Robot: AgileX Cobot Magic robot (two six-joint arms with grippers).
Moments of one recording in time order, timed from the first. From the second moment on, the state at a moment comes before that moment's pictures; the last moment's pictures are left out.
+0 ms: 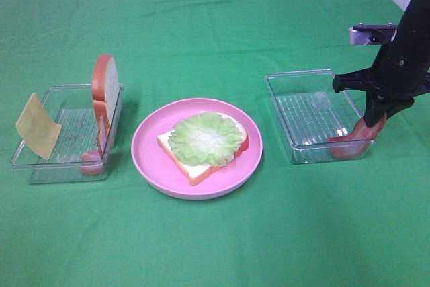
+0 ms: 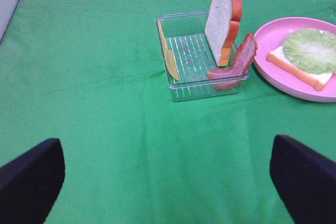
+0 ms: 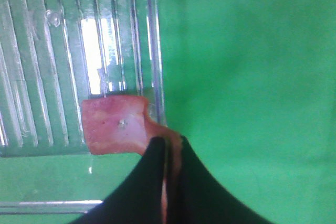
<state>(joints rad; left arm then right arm) -0.01 -0.01 -0.52 -0.08 1.08 0.06 0.07 1.96 -1.29 -0.04 0.85 0.07</state>
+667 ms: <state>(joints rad) -0.01 -0.01 -0.52 -0.08 1.08 0.06 0.28 1.76 -1.30 -0.03 0.88 0.06</state>
